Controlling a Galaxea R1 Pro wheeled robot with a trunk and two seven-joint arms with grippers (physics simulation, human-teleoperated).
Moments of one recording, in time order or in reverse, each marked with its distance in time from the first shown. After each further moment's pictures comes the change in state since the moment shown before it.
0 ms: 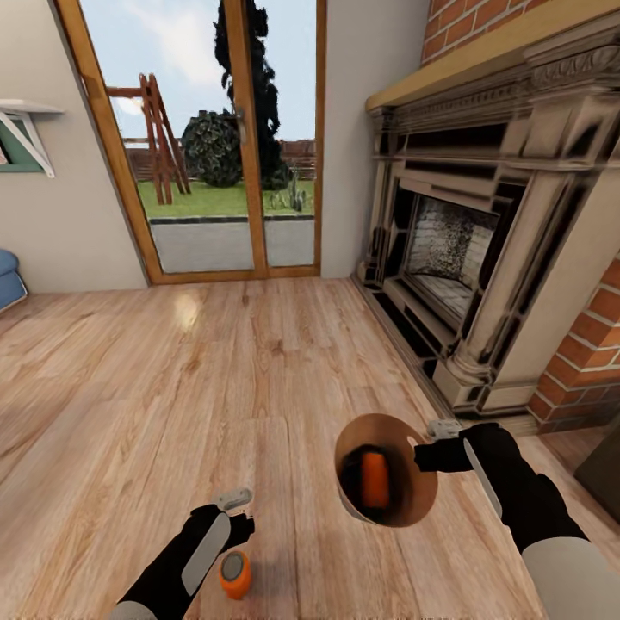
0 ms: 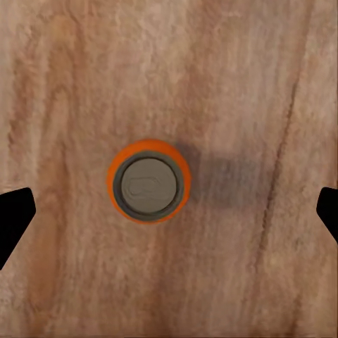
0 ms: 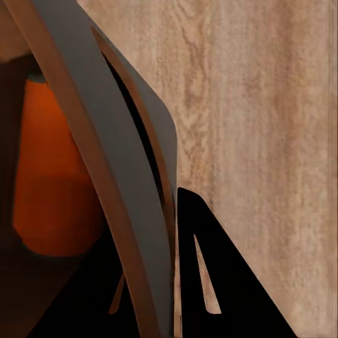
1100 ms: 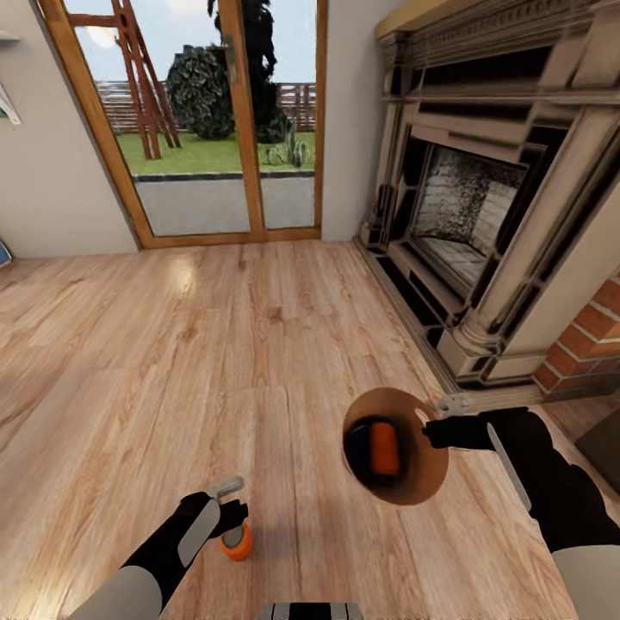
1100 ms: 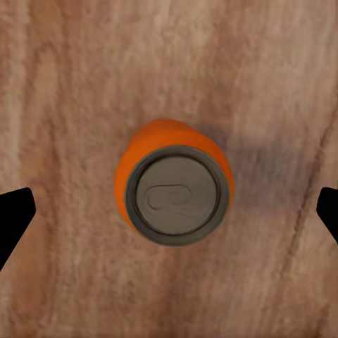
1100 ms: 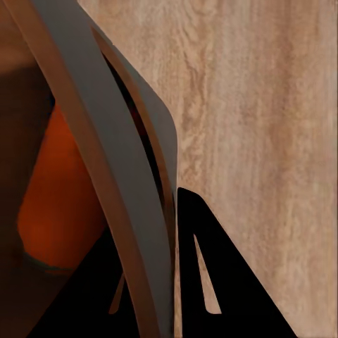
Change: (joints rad) left arm -0.115 0.034 0.023 0.198 -0.011 -0.078 -0.154; right arm 0.016 -0.082 0.004 -0.226 -0.013 -0.005 0.093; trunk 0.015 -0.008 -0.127
